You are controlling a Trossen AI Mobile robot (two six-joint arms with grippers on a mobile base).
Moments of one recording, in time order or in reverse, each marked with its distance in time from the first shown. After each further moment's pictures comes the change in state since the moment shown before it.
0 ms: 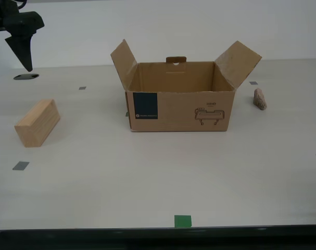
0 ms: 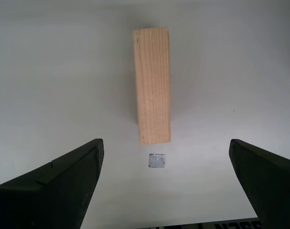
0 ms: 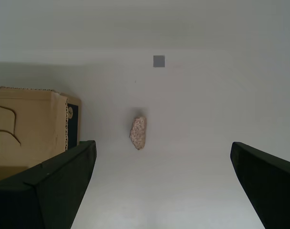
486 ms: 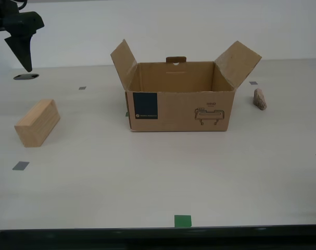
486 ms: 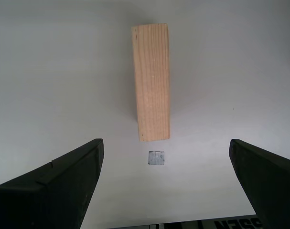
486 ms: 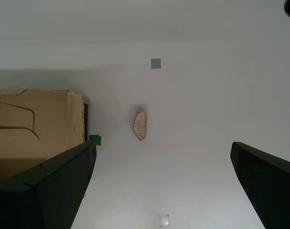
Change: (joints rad) arm 0 -0.002 0.001 0.256 -0.239 0.000 0.034; arm 1 0.000 0.000 0.001 -0.010 0.000 0.001
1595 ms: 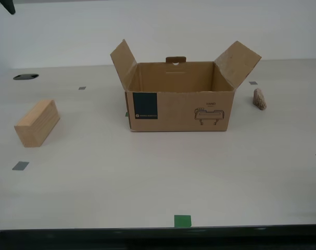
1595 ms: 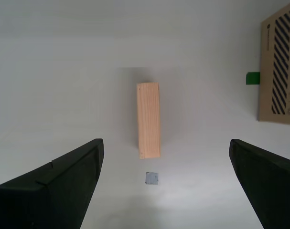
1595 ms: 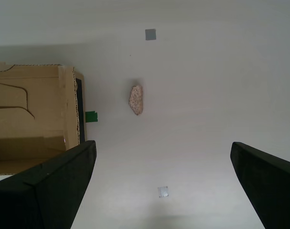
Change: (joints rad) arm 0 -0.008 0.000 0.013 -0.118 0.006 0.027; arm 1 0.000 -0.143 0.200 -0.100 0.000 -0.029
